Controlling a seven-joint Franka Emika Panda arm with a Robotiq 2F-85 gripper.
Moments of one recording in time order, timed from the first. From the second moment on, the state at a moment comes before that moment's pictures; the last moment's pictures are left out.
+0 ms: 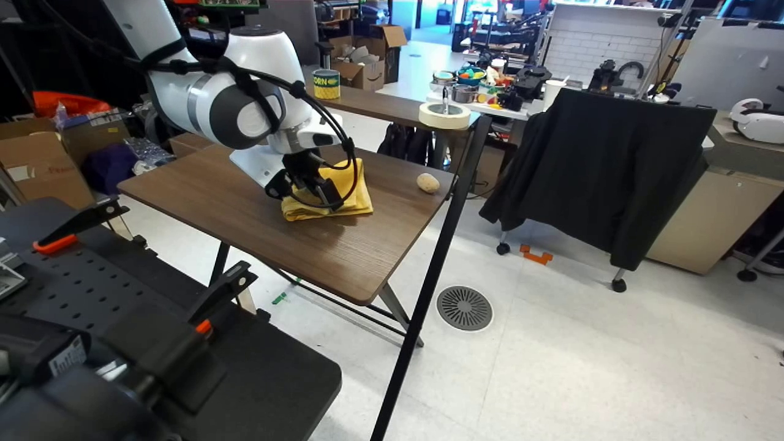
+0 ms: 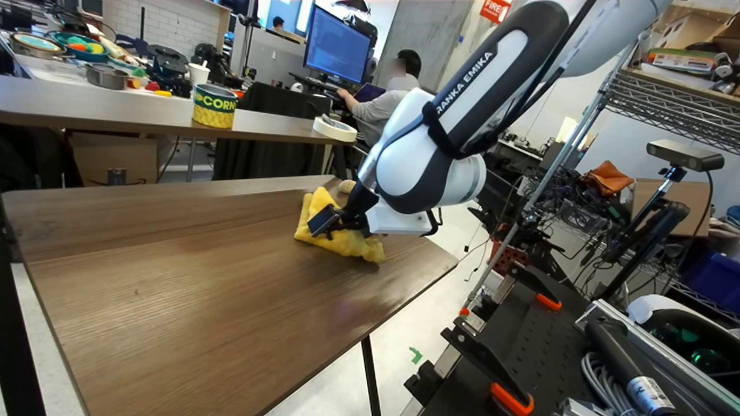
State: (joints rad) arm 0.12 0.95 -0.06 -1.90 0.13 3.08 0.18
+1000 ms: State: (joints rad) arm 0.40 1.12 -0.04 -1.48 0.03 2.78 0.19
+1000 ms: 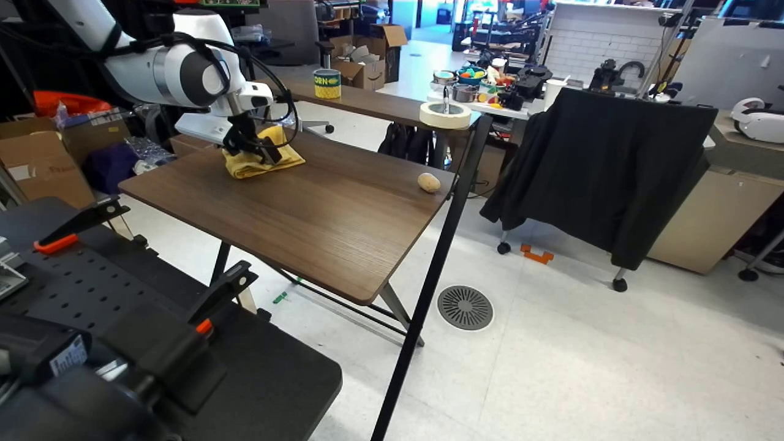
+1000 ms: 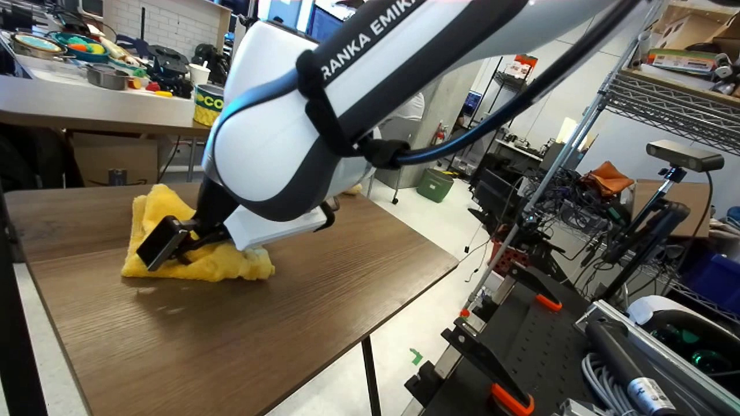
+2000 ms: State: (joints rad) arm 0.25 1.18 -0.21 -1.39 0.00 2.77 0.31
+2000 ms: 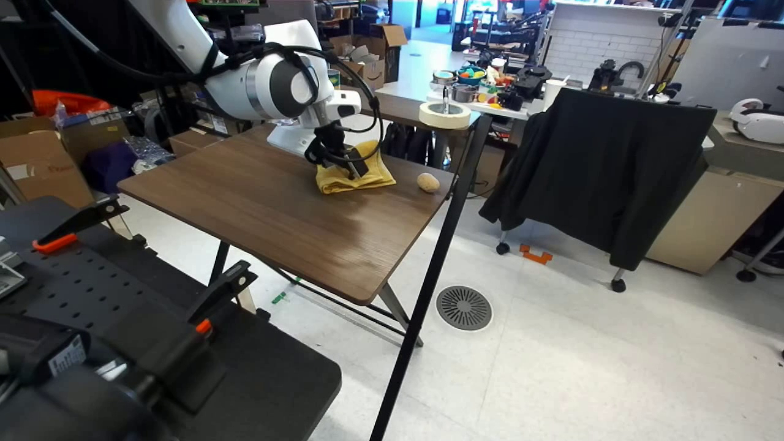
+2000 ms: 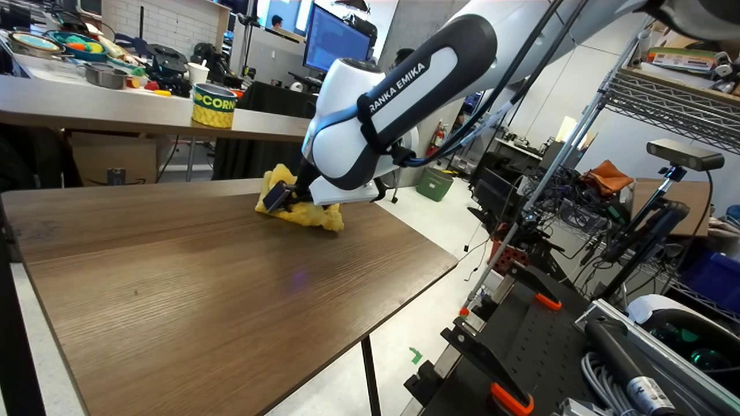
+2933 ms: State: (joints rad) arm 0.59 0.93 -0.02 -1.86 -0.19 2.91 0.16
